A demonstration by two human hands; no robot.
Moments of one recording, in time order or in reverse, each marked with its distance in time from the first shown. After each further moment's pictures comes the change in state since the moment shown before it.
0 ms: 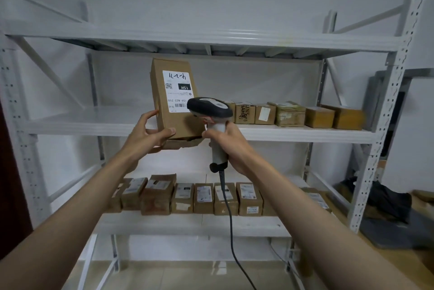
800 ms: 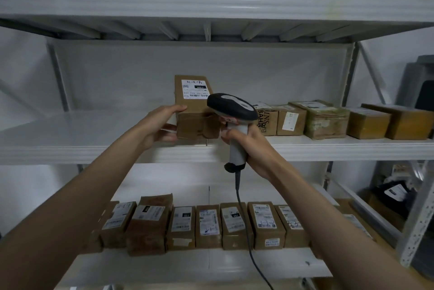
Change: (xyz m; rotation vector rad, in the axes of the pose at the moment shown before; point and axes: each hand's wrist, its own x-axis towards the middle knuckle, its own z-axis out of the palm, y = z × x) left_hand 0.232 -0.017 0.060 -0.080 -0.175 -0.248; right_hand 0.192 0.089 -0.055 0.095 0.025 -0.001
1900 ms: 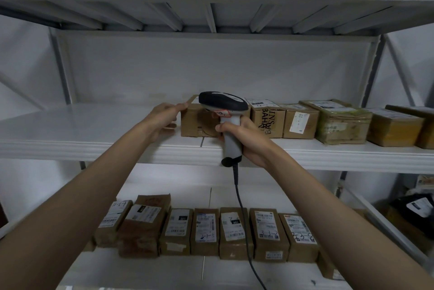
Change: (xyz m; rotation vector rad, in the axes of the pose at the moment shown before) left_hand 0.068 -0.021 0.028 0.161 0.159 -0.034; right_hand 0.065 0.028 -0.025 0.024 -0.097 0.161
